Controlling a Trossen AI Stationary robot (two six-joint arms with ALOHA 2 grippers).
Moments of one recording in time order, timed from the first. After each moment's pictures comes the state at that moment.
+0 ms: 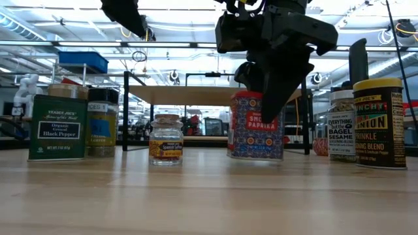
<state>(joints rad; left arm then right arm) -0.40 1.37 1.19 -0.81 -0.34 -0.42 0.22 1.91 1.41 -0.80 0.01 0.09</state>
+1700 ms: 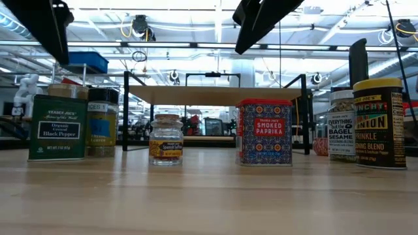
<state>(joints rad) -0.64 1.48 1.17 -1.13 -0.38 -1.06 0.29 1.74 1.48 -0.79 0.06 0.05</state>
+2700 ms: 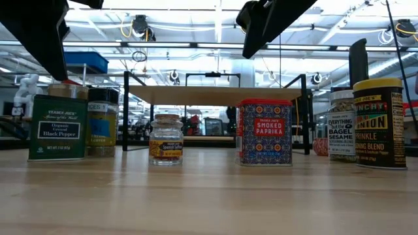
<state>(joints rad) -0.64 1.57 1.17 -1.17 -0.41 -1.19 0.29 1.74 1.48 -0.84 0.05 0.04</state>
